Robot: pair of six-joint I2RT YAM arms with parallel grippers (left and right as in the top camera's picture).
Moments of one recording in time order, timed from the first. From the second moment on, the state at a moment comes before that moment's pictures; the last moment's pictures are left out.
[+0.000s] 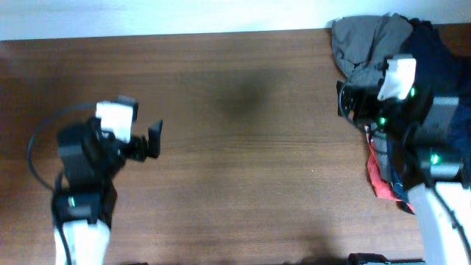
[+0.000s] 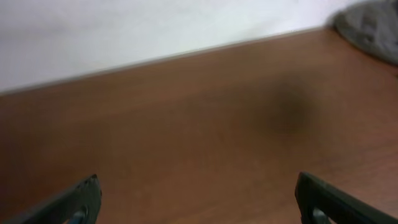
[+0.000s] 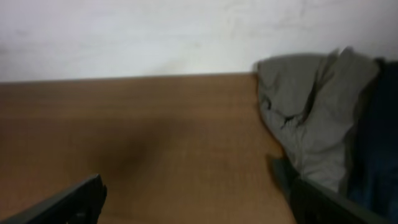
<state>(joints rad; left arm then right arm) 0.10 1.01 0.85 -0.34 0.31 0.20 -0.09 1.16 1.16 -0.50 -0.24 0.04</state>
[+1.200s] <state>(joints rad) 0.08 1.68 1.51 -0.77 0.65 0.20 -0.44 1.77 1.31 -0.40 0.00 0.15</state>
